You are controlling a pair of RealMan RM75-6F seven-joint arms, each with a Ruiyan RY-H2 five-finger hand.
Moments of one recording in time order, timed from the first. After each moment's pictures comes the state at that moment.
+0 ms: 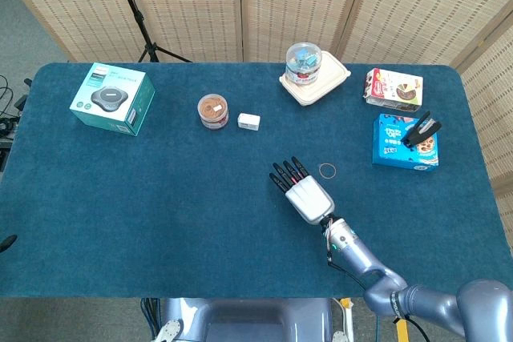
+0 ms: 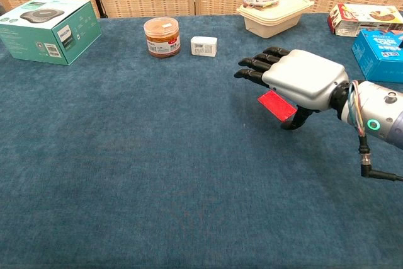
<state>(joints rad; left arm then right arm) -0.03 -0.88 -0.07 -1.78 1.41 1.49 -0.08 0.70 -1.72 0.10 -1.17 -1.49 1.03 -0.52</state>
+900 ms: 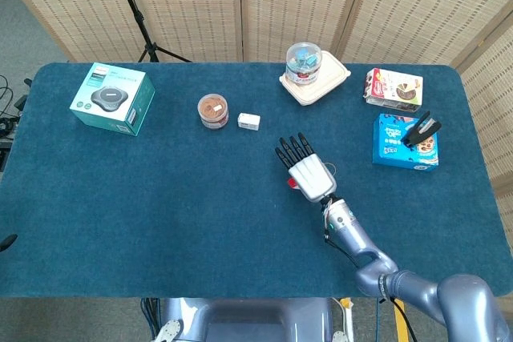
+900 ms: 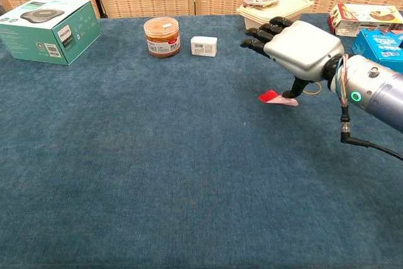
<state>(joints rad) -0.03 -0.87 -0.07 -1.78 1.41 1.49 -0.08 0.76 -1.79 0.17 -0.97 -1.45 1.07 -0.56</state>
